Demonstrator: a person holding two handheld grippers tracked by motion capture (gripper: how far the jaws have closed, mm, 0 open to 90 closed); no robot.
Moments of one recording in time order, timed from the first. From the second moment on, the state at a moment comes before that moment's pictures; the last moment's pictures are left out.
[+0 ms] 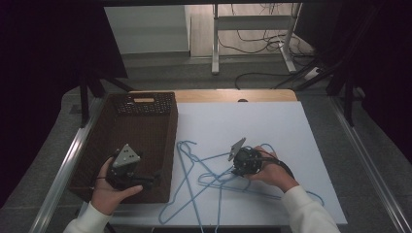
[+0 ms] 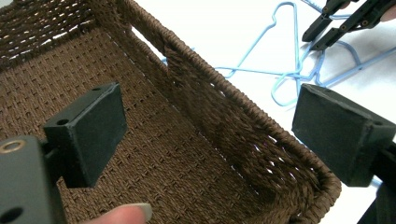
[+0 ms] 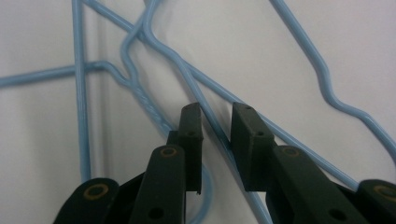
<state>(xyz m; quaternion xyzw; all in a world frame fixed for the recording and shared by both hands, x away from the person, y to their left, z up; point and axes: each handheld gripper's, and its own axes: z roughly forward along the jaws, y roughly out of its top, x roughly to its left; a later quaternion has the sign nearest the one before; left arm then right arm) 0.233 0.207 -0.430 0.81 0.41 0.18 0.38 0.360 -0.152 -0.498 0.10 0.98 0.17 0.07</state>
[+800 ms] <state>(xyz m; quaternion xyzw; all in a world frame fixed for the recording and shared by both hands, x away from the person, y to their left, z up) 0.233 0.206 -0.431 0.81 0.41 0.19 0.38 0.358 -0.149 -0.499 0.02 0.99 0.15 0.08</state>
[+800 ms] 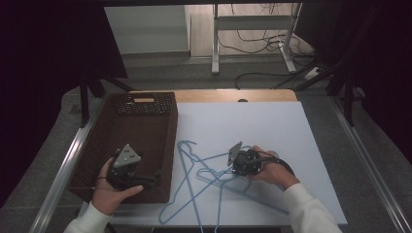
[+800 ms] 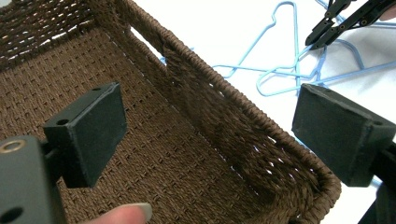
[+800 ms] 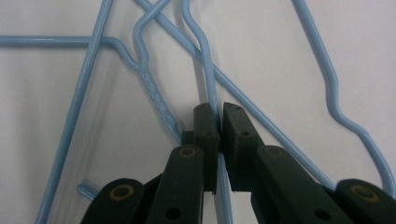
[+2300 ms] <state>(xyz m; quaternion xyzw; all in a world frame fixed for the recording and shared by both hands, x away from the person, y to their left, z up) 0.307 0.079 -0.424 0.92 0.26 -0.05 0.29 0.293 -0.139 -0.432 -0.05 0.95 0.24 0.17</state>
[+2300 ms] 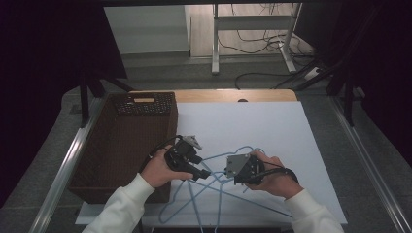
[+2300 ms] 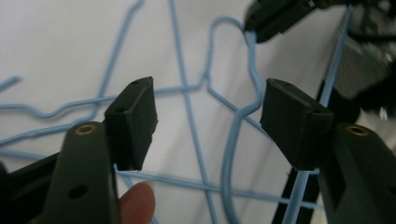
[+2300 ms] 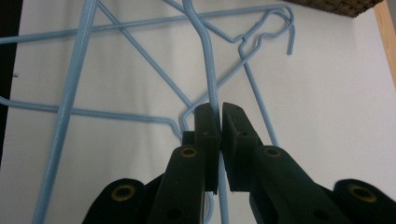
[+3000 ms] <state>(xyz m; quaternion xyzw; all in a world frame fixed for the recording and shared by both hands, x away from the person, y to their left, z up) 0.295 0.083 -0.414 0.92 0.20 -0.04 0.34 0.307 -0.173 -0.411 0.10 0.91 0.38 0.14</state>
